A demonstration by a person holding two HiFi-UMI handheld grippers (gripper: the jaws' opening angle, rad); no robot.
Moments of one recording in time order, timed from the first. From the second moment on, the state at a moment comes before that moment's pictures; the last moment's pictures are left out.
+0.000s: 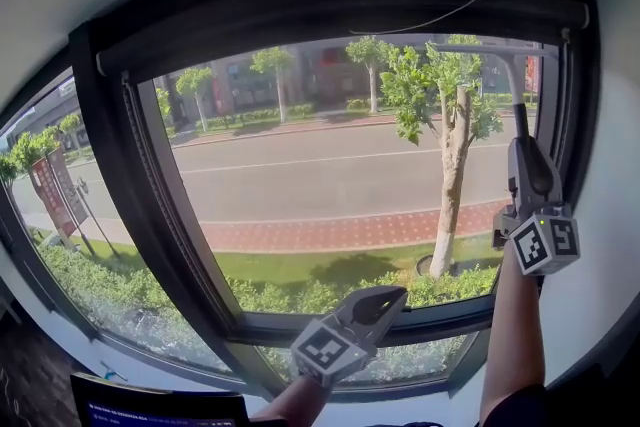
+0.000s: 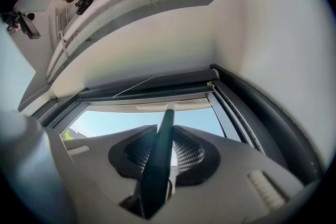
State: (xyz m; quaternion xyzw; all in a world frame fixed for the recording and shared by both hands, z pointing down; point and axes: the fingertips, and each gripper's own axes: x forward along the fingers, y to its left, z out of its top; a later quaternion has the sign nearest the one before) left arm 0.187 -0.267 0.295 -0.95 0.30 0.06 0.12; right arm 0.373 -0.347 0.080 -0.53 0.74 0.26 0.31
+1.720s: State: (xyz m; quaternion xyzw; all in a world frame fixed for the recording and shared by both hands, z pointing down) left arm 0.156 -0.246 0.316 -0.94 0.32 0.06 0.10; right arm 0.368 -0.362 0.109 -0.52 0.76 0.23 0.30
